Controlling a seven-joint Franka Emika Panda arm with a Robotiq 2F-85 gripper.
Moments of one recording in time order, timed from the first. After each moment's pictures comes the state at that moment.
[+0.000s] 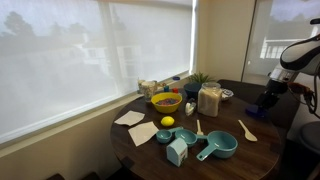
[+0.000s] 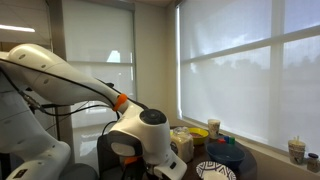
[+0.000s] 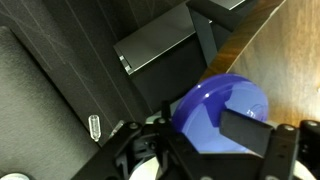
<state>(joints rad) -0.20 -0.41 -0.36 -2.68 0.24 2.32 -0.32</state>
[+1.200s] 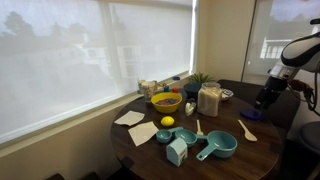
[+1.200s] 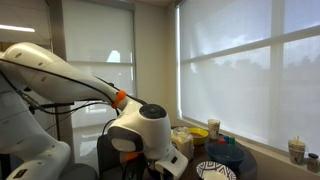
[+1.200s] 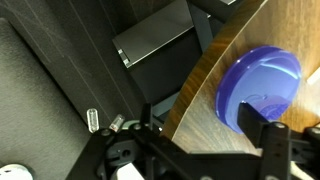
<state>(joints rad) -0.20 -0.43 -0.36 -2.66 0.24 2.30 -0.32</state>
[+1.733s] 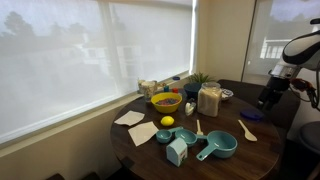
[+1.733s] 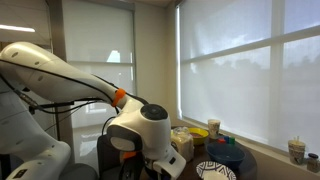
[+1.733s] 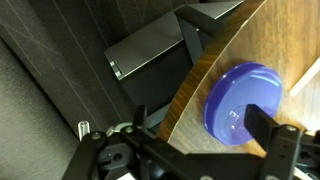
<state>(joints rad) -0.20 -0.44 -0.36 -2.65 0.26 2.22 -0.33</state>
